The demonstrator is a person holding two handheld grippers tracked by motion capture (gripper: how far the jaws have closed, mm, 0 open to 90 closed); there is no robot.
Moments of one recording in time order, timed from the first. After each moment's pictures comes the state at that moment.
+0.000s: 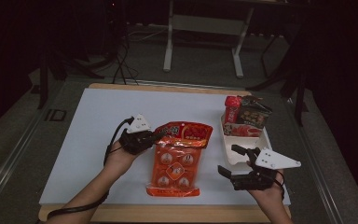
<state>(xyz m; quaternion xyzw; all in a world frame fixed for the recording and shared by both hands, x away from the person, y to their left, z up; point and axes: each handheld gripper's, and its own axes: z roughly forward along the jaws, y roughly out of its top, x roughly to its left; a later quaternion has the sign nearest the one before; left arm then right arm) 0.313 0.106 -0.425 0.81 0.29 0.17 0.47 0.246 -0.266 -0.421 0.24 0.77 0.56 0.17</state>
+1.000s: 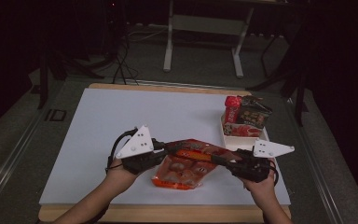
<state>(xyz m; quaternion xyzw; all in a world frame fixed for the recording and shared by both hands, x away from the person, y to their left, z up) 0.245 0.087 -0.365 0.78 0.15 0.16 0.58 0.267 -0.254 -0.411 0.19 0.77 0.61 0.05</state>
